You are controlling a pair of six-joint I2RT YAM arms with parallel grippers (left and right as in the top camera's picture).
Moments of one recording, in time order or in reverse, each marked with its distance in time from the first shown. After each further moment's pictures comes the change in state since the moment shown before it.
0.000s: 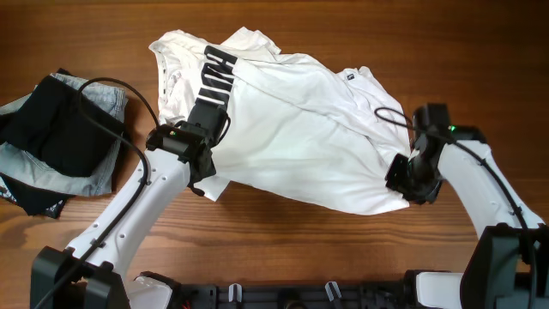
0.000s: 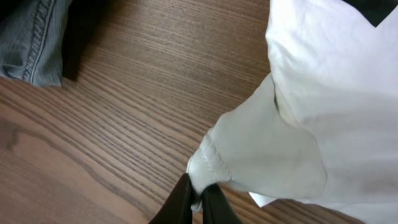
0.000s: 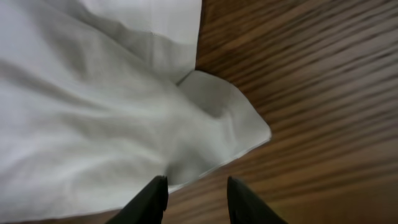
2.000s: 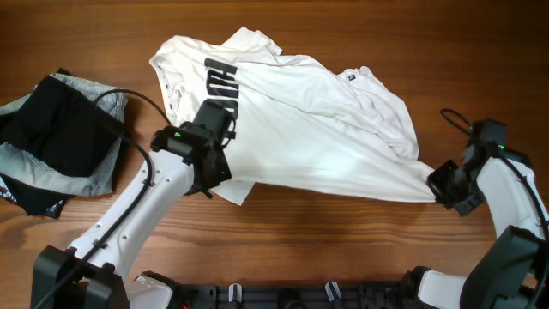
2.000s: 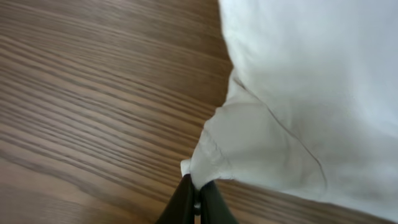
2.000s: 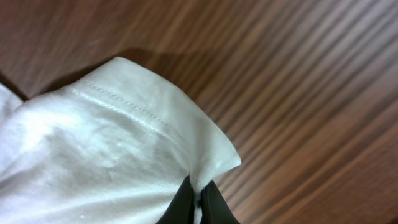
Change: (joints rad) left arm -0.045 0.000 0.000 0.015 0.286 0.000; right arm -0.359 -0.038 -0.052 0.110 0.137 0.086
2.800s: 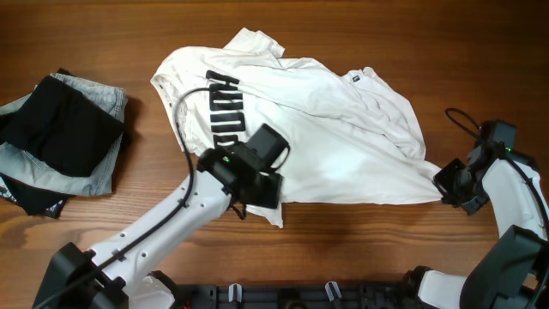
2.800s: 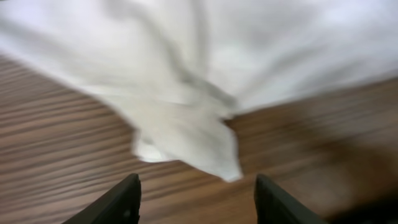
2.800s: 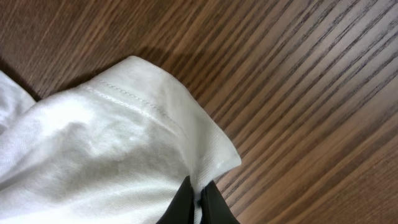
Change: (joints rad) left arm -0.285 0.000 0.000 0.126 0.142 0.171; right arm -0.027 0.000 0.000 0.046 0.015 -0.072
